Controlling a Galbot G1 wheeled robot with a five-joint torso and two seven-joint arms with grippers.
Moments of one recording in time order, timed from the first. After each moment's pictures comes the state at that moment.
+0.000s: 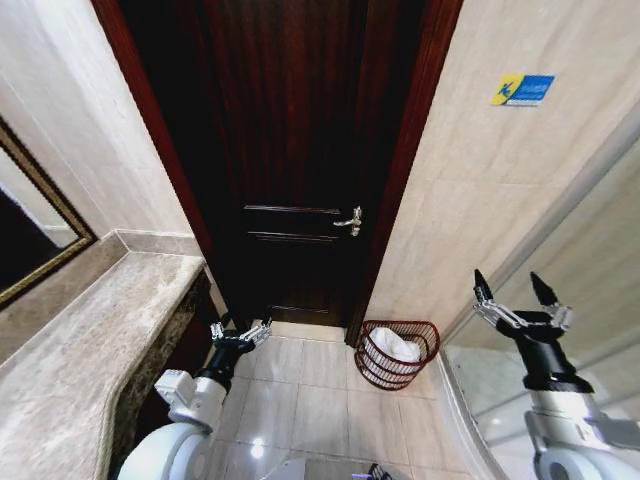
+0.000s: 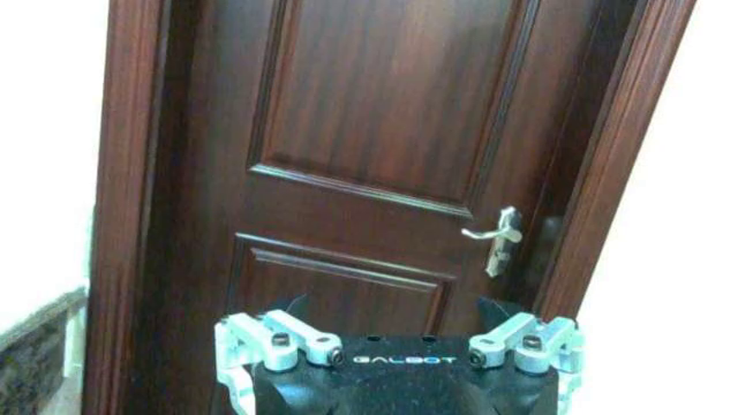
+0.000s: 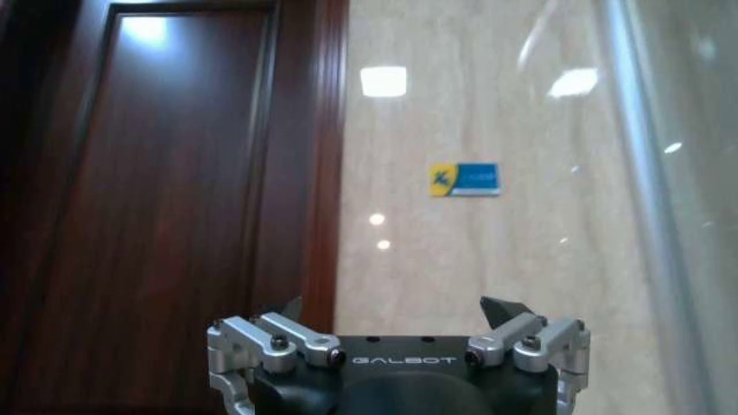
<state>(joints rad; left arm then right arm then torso) 1.81 -1.59 -0.63 -2.50 -0.24 0.33 0.18 -1.71 1.59 1.09 2.50 0.45 0.05 -0.34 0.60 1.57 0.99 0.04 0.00</state>
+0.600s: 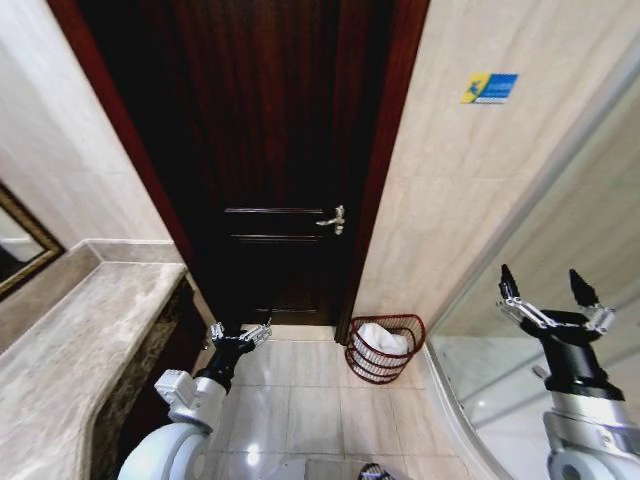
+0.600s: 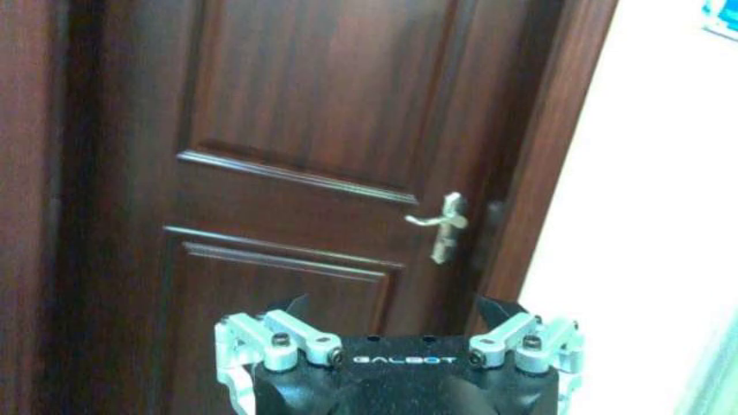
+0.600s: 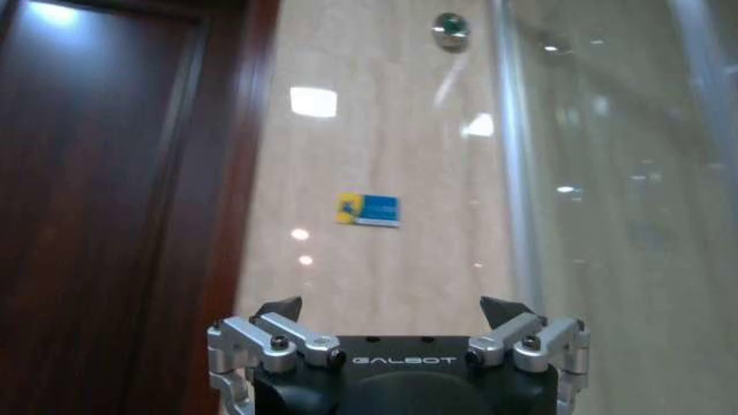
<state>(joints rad) 1.81 -1.59 -0.63 -2.50 -0.24 0.33 0.18 -1.69 1.59 1.13 2.50 0.45 0.07 -0.28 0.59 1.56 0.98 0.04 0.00</state>
